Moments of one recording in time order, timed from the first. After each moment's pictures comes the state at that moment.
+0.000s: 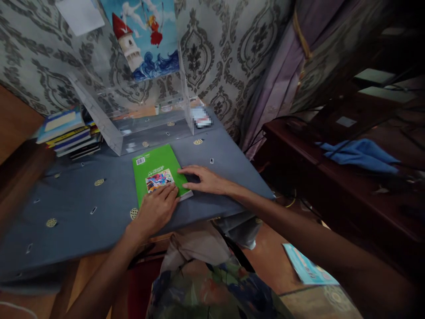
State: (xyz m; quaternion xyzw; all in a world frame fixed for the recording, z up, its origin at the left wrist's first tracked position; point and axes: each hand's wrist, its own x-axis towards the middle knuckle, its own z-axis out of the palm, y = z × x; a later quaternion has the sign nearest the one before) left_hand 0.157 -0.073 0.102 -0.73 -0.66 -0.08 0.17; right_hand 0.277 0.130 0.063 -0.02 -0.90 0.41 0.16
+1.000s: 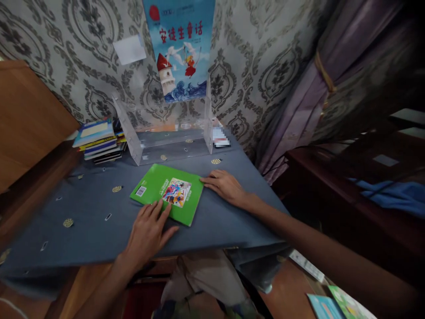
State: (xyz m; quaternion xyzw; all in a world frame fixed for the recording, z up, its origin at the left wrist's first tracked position) left_hand 0.130 -0.124 0.085 -0.63 -0.75 -0.08 0.19; right_hand 0.258 0.171 0.070 -0.04 -0.98 0.09 0.16
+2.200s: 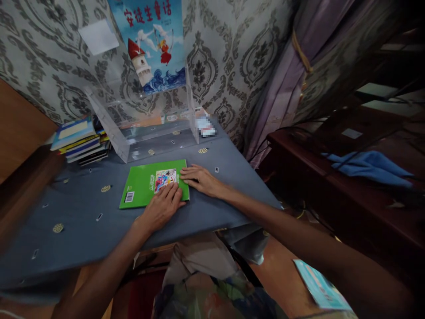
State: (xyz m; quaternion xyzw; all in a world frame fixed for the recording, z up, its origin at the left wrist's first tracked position) left_hand 0.128 -0.057 0.078 -0.75 -0.63 -0.03 0.20; right_hand 0.246 0.139 0.061 0.00 -0.92 0.32 0.20
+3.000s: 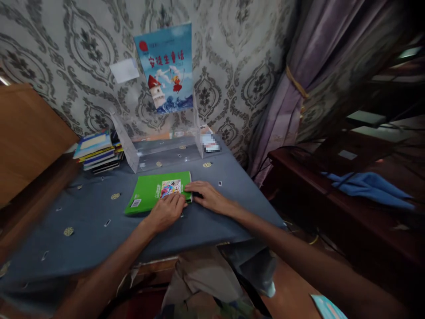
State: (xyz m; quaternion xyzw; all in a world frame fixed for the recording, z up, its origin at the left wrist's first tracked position) left_hand 0.124 -0.047 0.092 -0.73 -0.62 -0.03 0.28; right_hand 0.254 0.133 0.058 0.02 -0.91 0.33 0.24
